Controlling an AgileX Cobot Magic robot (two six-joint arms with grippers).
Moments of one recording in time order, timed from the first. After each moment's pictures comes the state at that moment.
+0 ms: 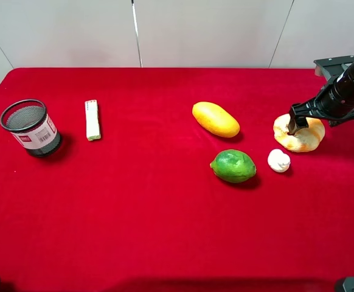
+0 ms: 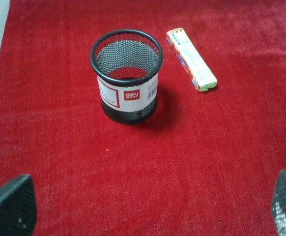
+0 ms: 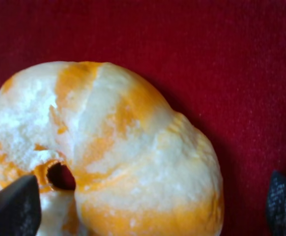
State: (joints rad) left arm -0.13 0.00 -0.49 0.02 1.06 -0.02; right arm -0.01 1.89 -0.97 -0.02 0.45 -0.14
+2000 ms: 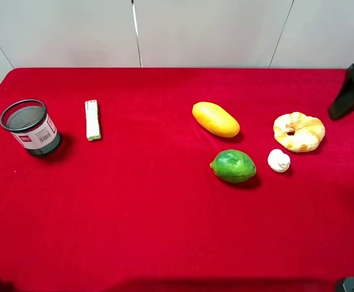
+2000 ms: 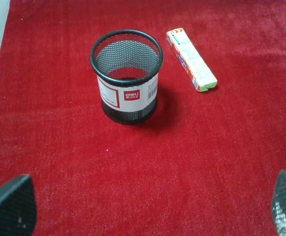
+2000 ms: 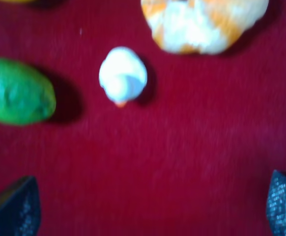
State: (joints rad) left arm -0.13 0.00 -0.49 0.02 1.06 -0.02; right arm -0.01 1.28 -0.97 0.17 1.17 -0.14
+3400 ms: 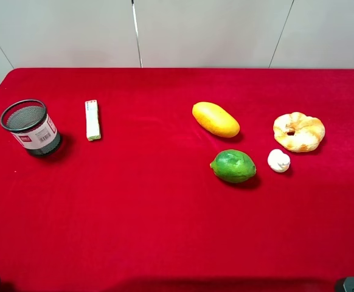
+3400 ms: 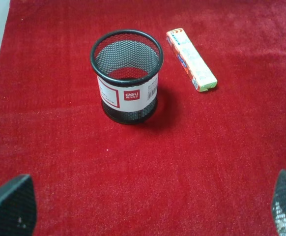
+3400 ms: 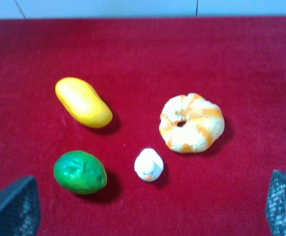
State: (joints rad) left arm -0.13 0.00 -0.49 0.02 1.06 -0.02; right arm -0.01 0.45 -0.96 0.19 1.22 -0.04
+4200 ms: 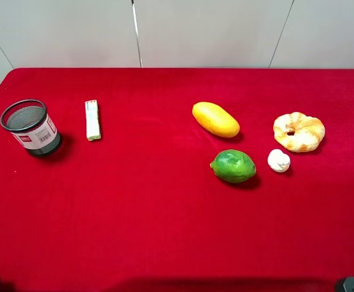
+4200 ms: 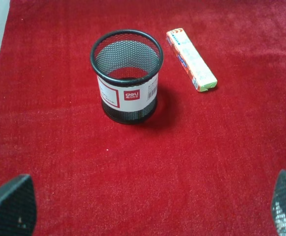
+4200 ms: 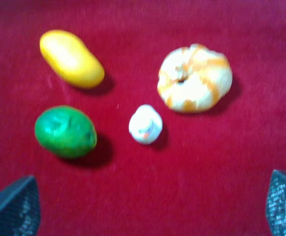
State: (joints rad) left arm -0.13 0.00 -0.49 0.02 1.06 -0.02; right arm -0.01 0.03 -0.55 0.19 1.15 -0.04
